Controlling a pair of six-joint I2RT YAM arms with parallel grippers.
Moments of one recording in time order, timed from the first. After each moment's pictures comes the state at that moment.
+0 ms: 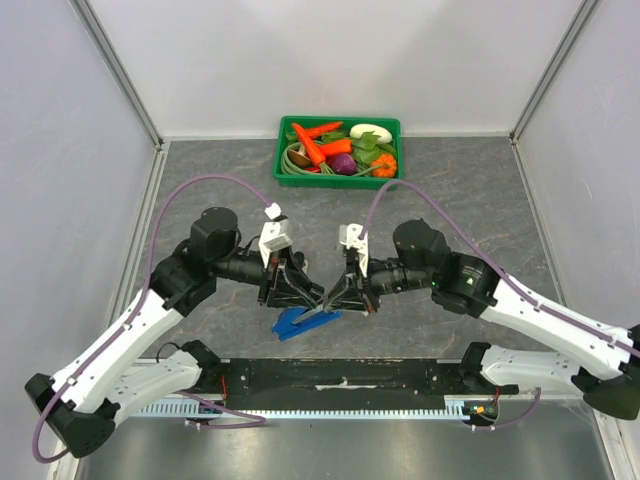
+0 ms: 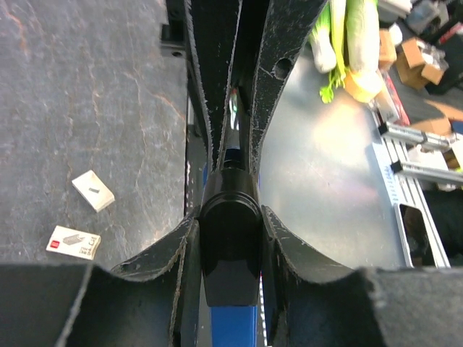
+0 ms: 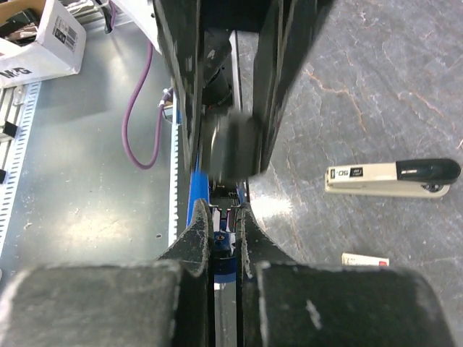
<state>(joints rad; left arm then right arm) -0.66 0.90 0.95 -0.46 1.02 -0.03 1.01 1.07 1.07 -0.38 -0.56 0.03</state>
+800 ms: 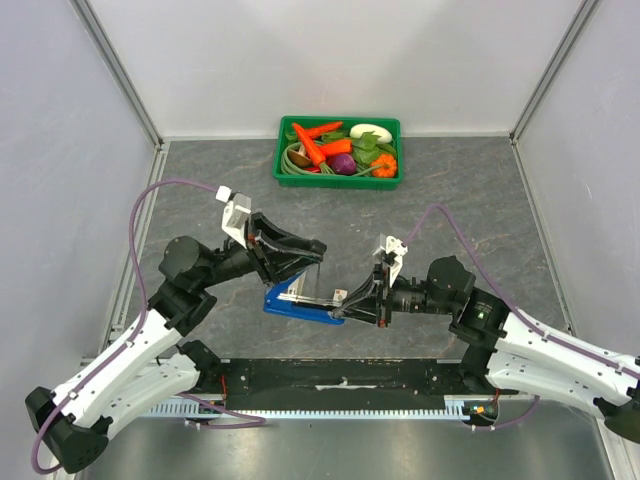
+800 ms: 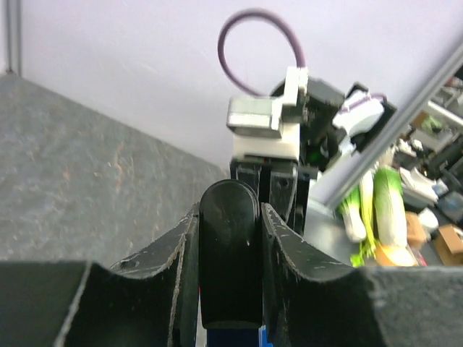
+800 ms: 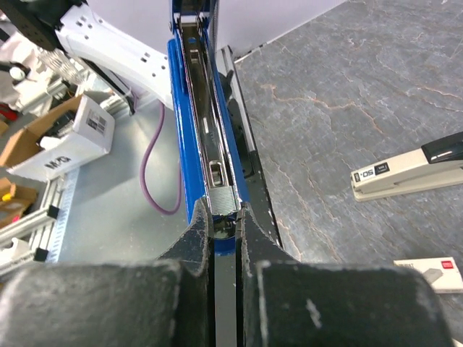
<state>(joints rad) -0.67 0.74 0.72 0.29 0.64 -0.56 1.00 0.77 0.62 0.06 -0.46 0.38</state>
